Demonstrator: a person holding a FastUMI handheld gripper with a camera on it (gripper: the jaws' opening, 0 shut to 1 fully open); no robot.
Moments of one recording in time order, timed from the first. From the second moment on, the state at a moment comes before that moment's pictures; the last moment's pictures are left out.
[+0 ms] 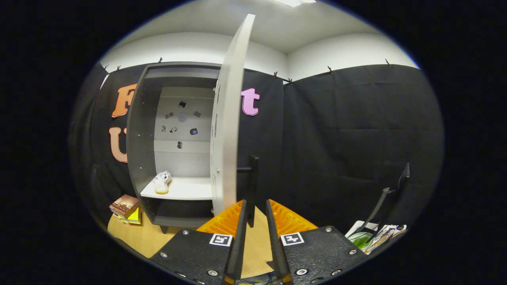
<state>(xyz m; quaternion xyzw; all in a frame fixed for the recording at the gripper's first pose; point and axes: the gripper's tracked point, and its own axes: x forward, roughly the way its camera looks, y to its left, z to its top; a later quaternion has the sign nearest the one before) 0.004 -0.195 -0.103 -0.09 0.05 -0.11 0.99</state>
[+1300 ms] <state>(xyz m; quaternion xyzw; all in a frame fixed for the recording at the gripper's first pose) 0.062 -0.086 -0.522 -0.11 0.34 0.01 0.93</state>
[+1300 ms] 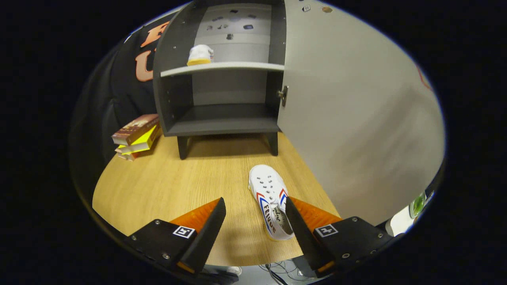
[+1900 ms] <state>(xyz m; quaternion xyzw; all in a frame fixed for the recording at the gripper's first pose) 0.099 -0.108 -0.607 -0.10 0.43 0.00 0.90</state>
